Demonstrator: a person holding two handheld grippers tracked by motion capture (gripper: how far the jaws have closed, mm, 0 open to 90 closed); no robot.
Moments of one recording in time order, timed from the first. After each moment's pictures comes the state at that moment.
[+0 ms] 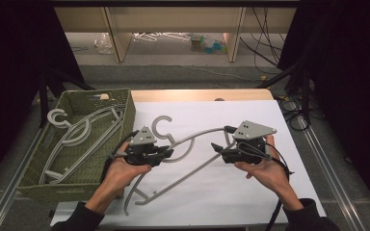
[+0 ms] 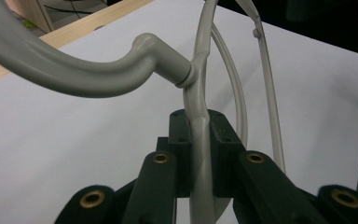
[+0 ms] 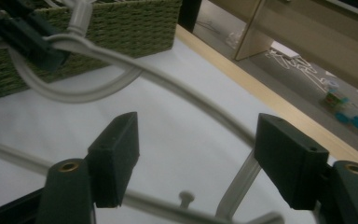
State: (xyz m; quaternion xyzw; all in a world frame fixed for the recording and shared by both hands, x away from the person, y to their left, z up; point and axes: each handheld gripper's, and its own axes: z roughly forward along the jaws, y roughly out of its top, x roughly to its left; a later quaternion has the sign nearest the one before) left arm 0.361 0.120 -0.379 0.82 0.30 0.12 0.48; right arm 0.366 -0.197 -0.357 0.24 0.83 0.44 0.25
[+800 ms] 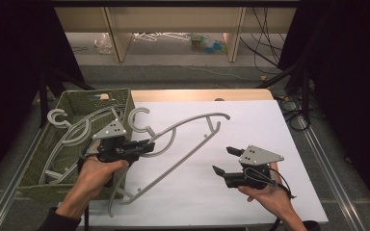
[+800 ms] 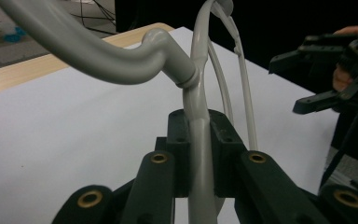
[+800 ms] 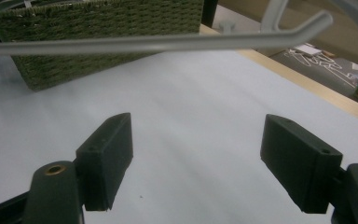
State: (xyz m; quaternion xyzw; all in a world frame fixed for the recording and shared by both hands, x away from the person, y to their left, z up) left arm 0.346 0.171 -0.344 0.77 0.34 0.10 0.53; right arm 0.325 -0.210 -0.397 0.26 0.81 0.48 0.22
